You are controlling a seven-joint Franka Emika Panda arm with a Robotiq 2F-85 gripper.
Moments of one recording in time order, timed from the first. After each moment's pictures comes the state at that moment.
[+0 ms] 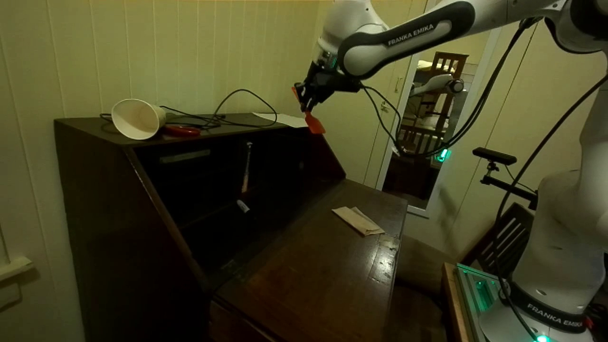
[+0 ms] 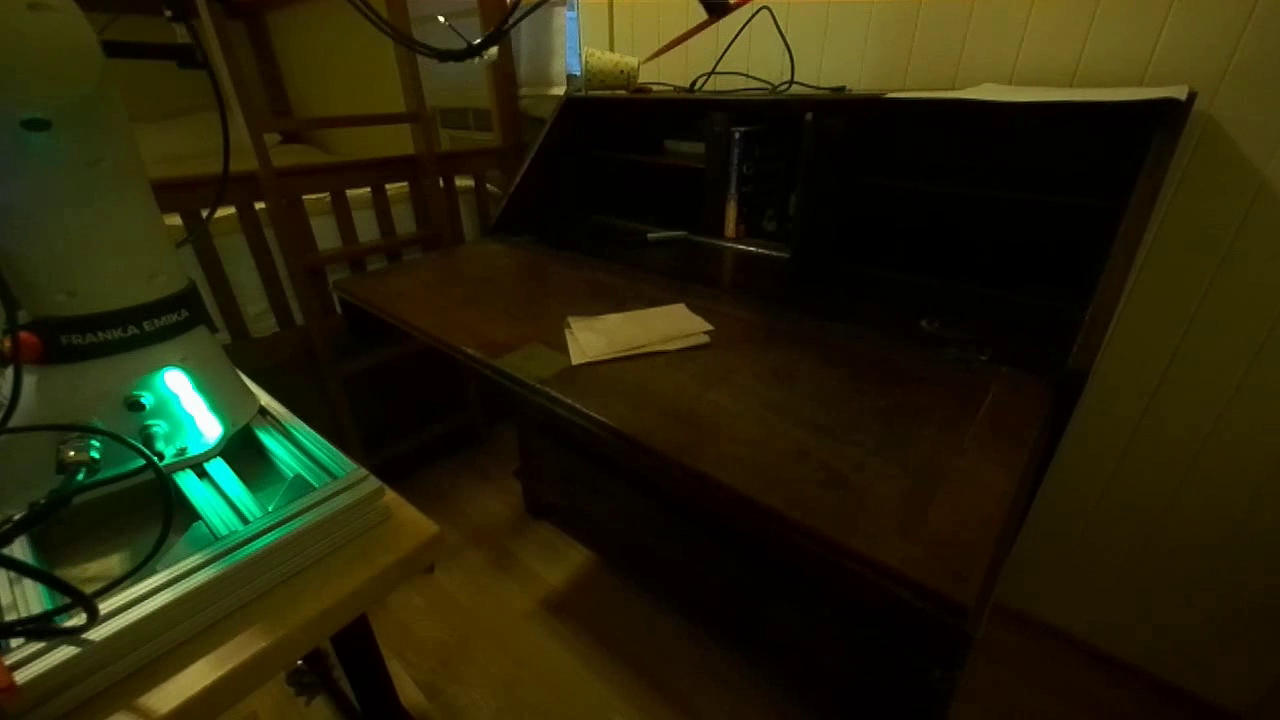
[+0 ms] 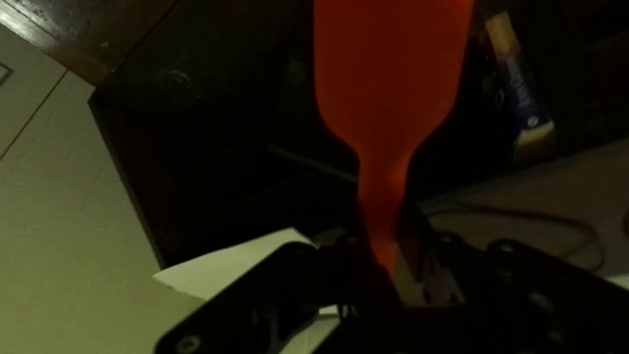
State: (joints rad) arm -0.05 0.07 -0.19 -1.85 -0.52 2.40 0.80
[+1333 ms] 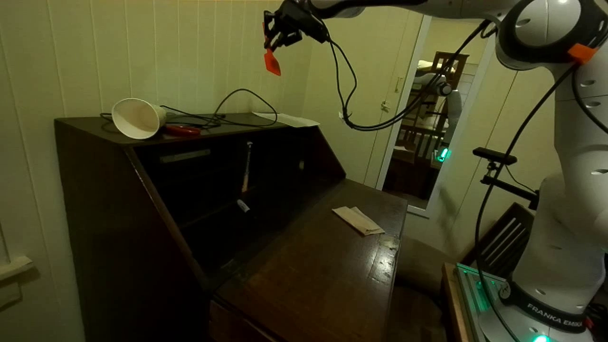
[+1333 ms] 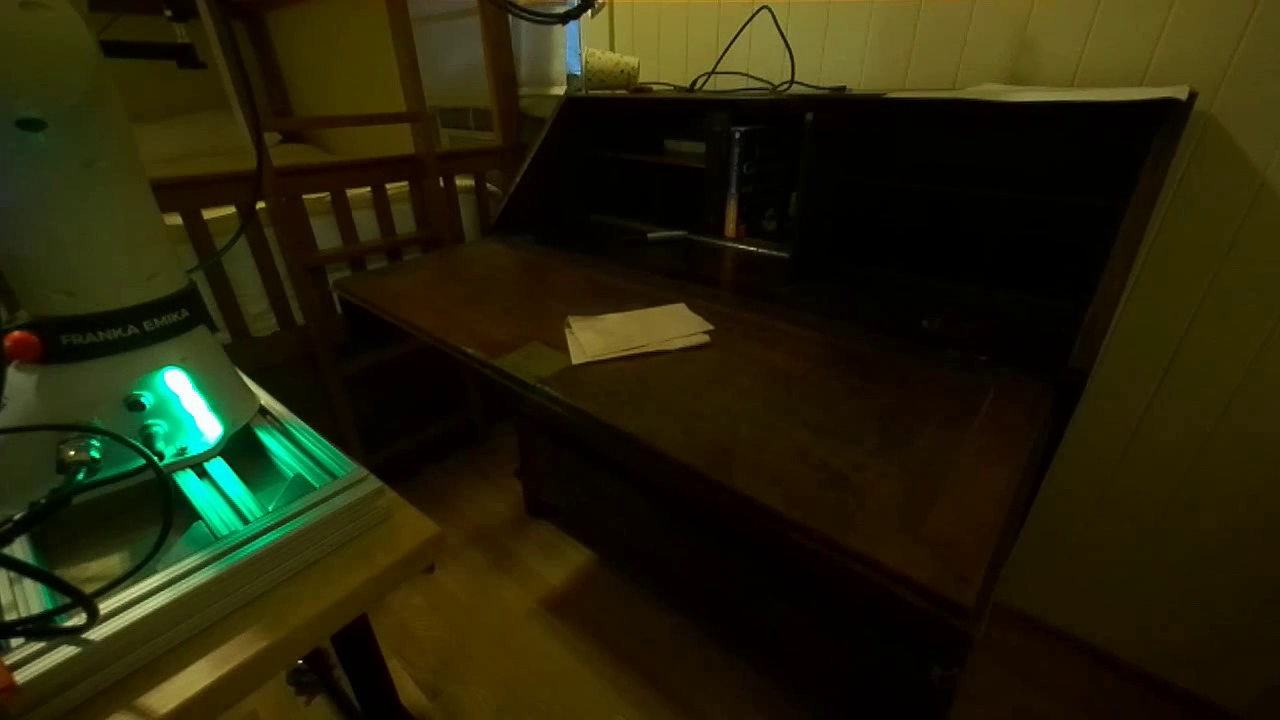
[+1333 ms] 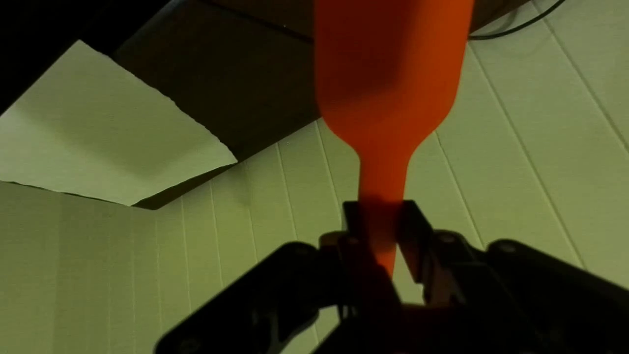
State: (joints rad) arm -0.07 0.35 -0.14 -1.23 -0.23 2.40 0.66
